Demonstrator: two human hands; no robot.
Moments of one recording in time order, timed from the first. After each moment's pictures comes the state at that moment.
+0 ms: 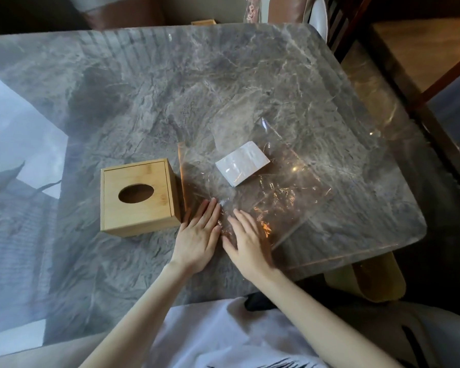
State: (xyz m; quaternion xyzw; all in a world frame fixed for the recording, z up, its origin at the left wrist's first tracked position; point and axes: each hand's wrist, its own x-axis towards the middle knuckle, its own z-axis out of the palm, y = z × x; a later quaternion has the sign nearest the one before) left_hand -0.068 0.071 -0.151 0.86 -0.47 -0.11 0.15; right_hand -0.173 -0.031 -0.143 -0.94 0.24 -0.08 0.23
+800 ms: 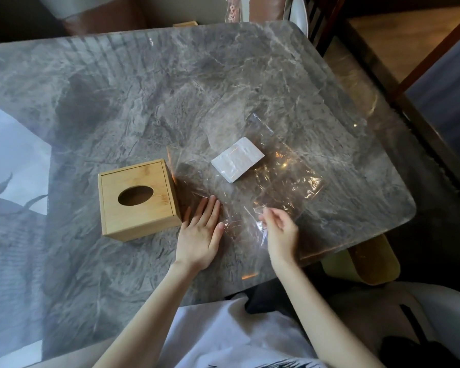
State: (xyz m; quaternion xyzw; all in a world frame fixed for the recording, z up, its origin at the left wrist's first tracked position) left_hand -0.071 0.071 -0.147 0.86 -0.47 -0.12 0.16; right_hand -0.190 -0.044 -0.123 -0.53 0.54 -0.30 0.58
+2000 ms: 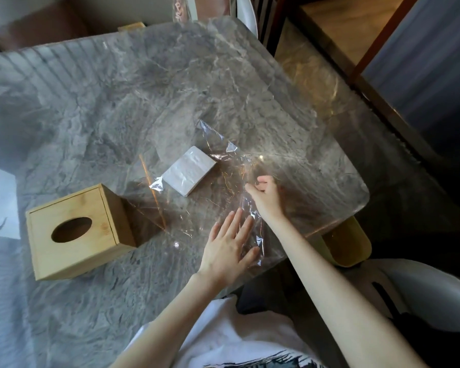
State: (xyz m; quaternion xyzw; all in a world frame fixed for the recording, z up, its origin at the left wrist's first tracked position) left_hand -0.151 -0.015 -0.119 0.77 -0.59 -0.24 0.12; right_hand -0.193 -0.161 -0.112 -0.64 0.56 -0.19 0.49
